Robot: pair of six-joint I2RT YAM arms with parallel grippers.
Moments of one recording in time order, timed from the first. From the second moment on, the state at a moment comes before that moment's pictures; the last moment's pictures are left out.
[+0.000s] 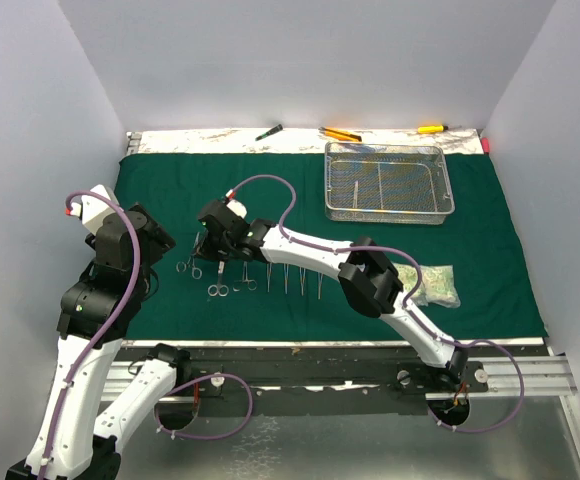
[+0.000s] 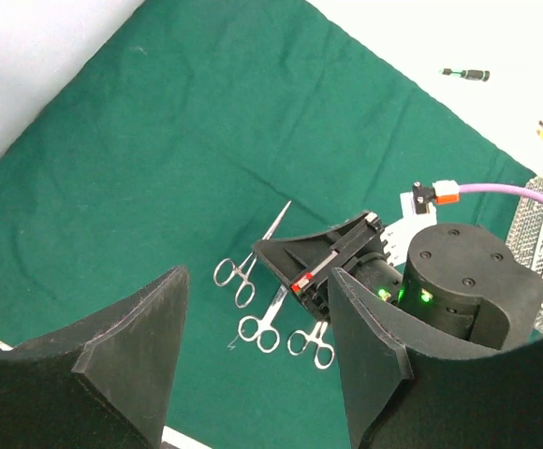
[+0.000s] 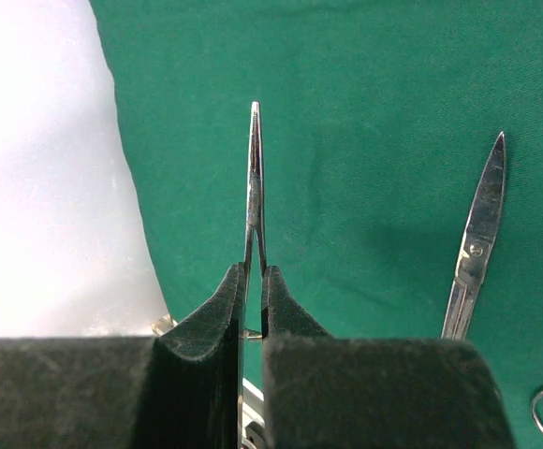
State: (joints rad) left arm -0.28 0.71 1.17 -0.97 -0.54 -0.63; right arm 1.07 2.43 2.10 -0.36 0.08 1.24
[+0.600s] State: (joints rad) left arm -0.28 0.70 1.17 -1.02 -0.54 -0.64; right arm 1.09 2.56 2.17 -0.43 -0.01 1.31
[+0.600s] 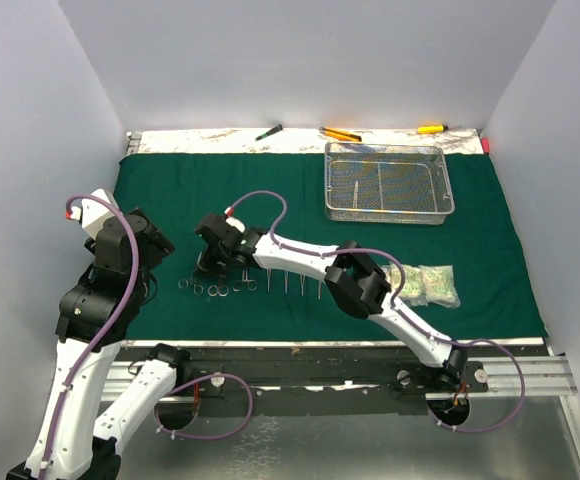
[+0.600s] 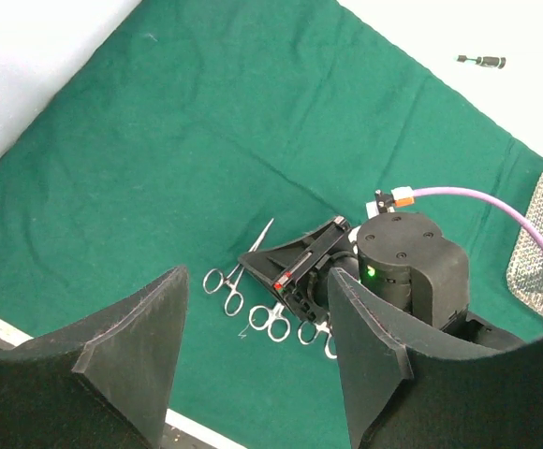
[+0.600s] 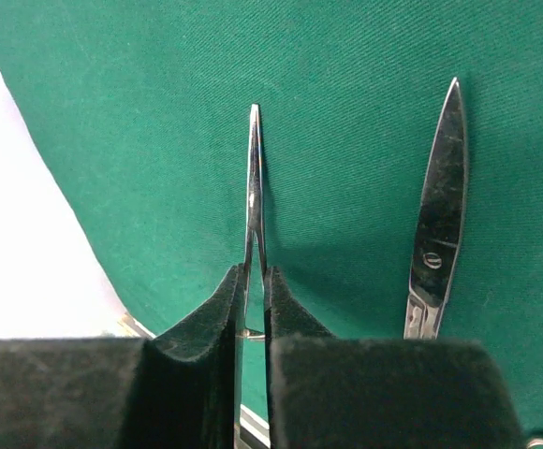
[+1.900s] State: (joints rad) left arm -0.28 0.84 1.17 -0.76 -0.50 -0.58; right arm 0.43 1.84 1.83 -0.66 0.34 0.50
